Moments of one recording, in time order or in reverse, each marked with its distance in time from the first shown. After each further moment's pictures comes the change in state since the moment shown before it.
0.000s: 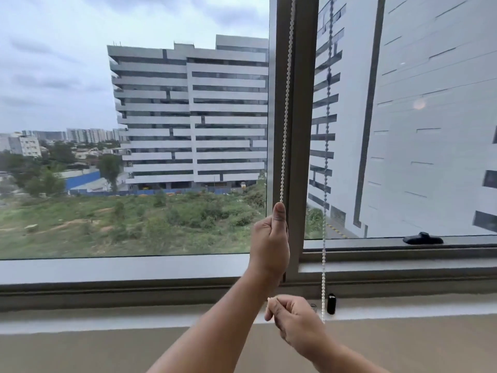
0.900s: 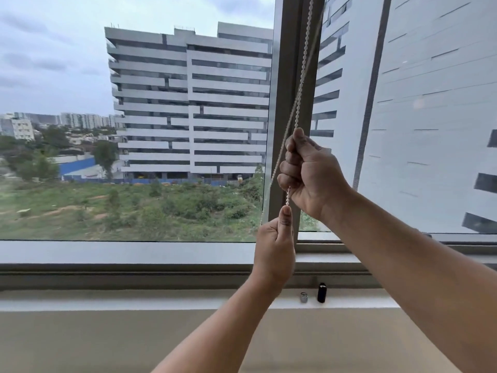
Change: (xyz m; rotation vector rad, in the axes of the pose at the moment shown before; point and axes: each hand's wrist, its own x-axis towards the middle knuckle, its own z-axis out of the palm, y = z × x) left_hand -0.032 0.000 0.007 0.020 -0.029 -0.008; right_hand 0.045 -0.214 -0.033 0.650 -0.011 -0.398
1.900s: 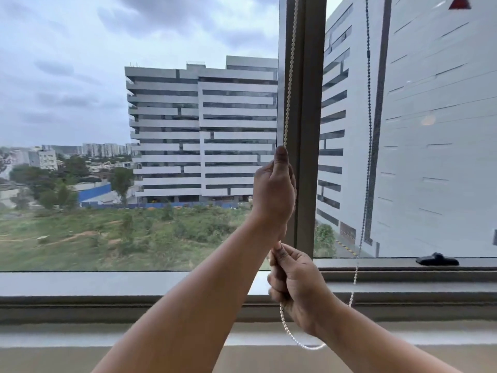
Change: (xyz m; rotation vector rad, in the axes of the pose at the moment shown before) left_hand 0.085 0.112 -0.006 -0.175 0.033 0.091; right_hand -0.068 0.087 -0.009 -0.056 0.042 0.228
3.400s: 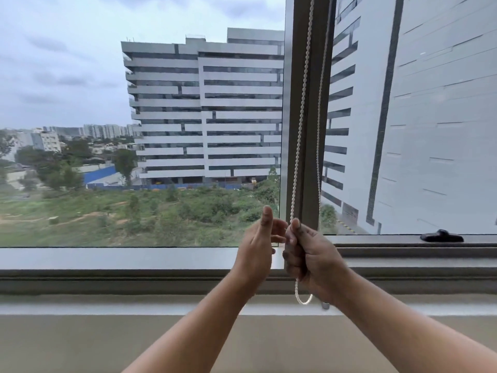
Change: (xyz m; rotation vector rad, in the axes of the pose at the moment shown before) left_hand -0.078 -0.088 -0.074 0.244 -0.100 -0.196; right_hand 0.007 0.006 -0.033 0.033 -0.060 0.066
